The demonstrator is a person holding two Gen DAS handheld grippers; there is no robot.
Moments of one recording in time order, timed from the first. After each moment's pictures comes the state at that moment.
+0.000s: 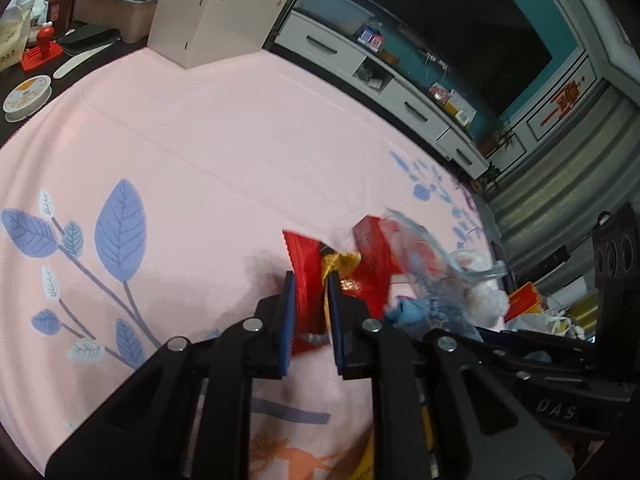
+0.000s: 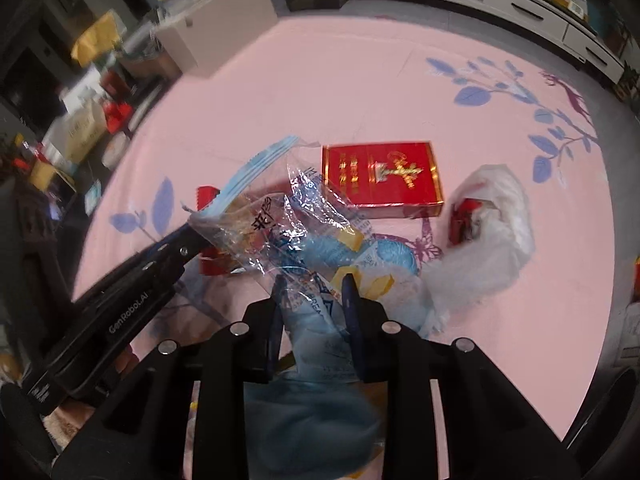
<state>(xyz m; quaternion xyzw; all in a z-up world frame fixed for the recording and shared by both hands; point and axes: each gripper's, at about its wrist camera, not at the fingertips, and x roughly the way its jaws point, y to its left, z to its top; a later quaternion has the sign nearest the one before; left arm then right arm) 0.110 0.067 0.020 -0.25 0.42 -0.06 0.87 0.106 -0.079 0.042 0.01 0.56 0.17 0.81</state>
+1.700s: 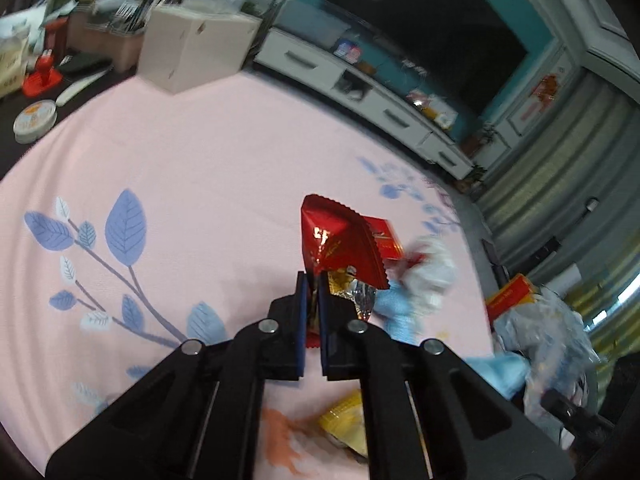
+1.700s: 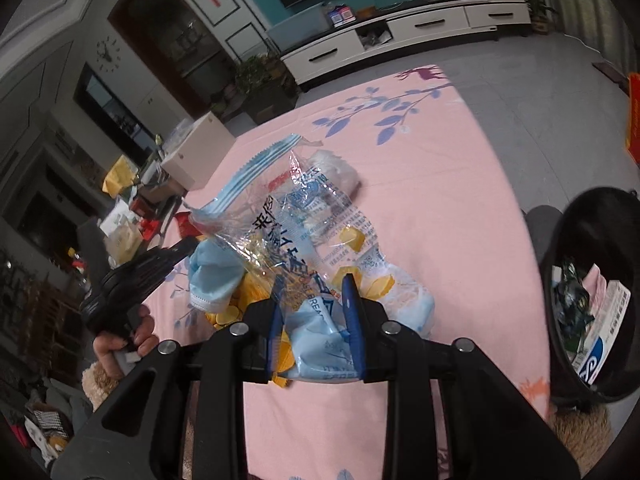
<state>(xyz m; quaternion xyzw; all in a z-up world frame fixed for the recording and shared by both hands) 0.054 0.056 0.053 -0.23 0.38 -0.09 0.89 -0.052 -0.238 0.071 0.22 0.41 0.12 0.88</state>
